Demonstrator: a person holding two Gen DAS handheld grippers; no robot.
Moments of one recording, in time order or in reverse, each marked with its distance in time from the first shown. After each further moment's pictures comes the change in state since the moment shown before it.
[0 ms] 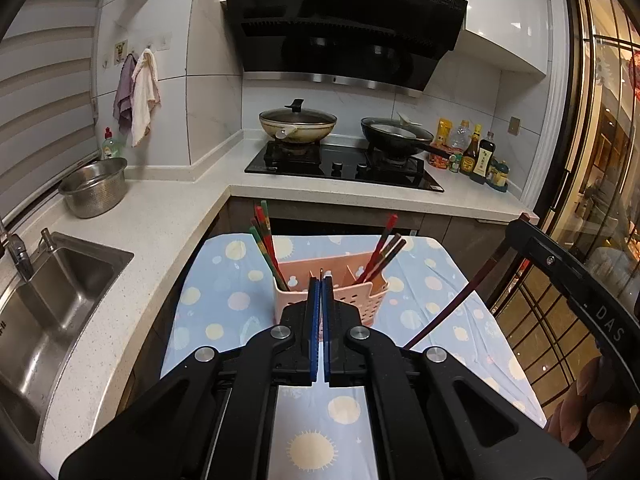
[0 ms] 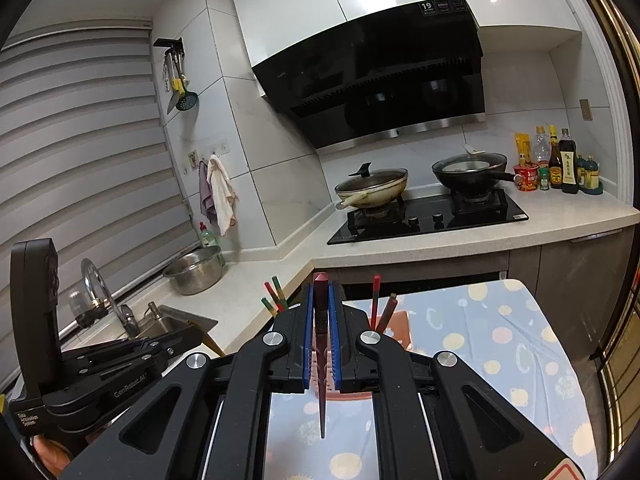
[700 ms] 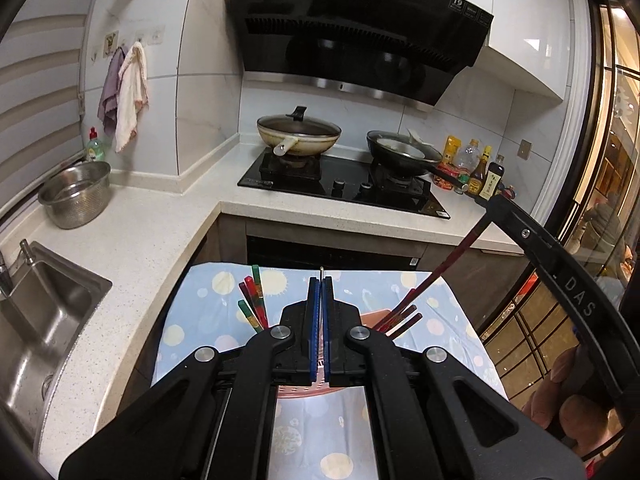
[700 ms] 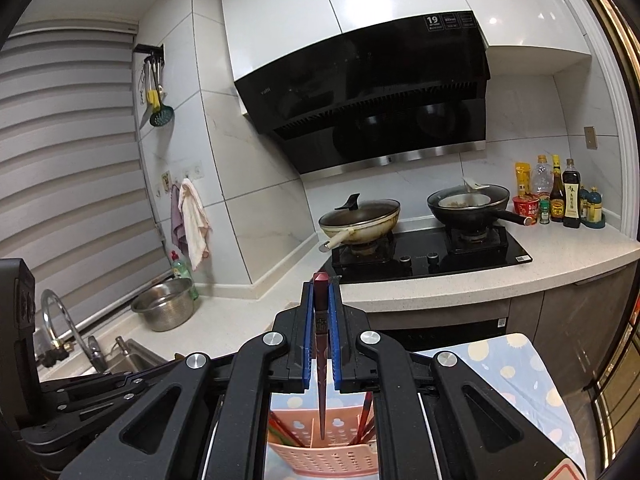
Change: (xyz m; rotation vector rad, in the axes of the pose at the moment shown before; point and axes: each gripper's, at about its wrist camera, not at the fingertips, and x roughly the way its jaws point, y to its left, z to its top) left arm 0.069 0.018 0.067 -0.063 0.016 -0.032; right arm 0.098 -0.005 0.060 -0.030 -0.067 -0.068
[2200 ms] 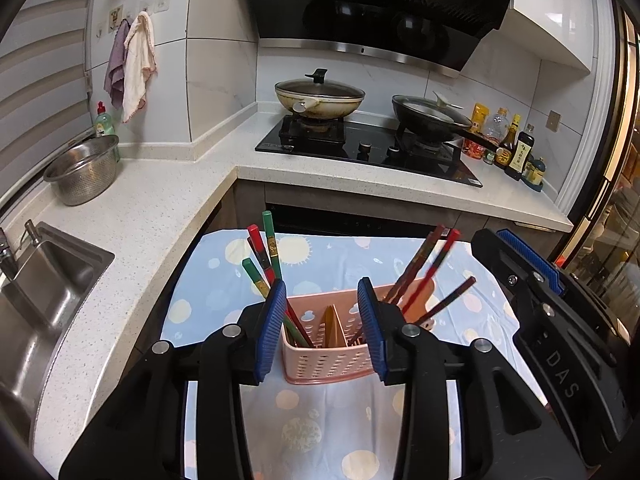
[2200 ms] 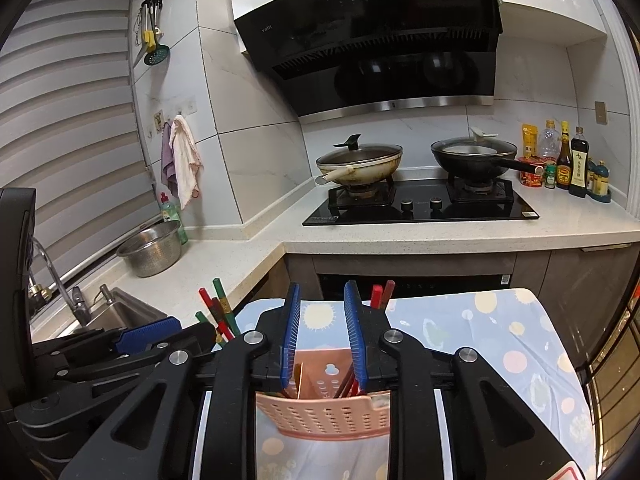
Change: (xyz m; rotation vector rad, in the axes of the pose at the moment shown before) left arm 0.049 0.007 -0.035 0.013 0.082 0.094; right arm 0.036 0.006 -0.065 -0.037 0.162 -0.017
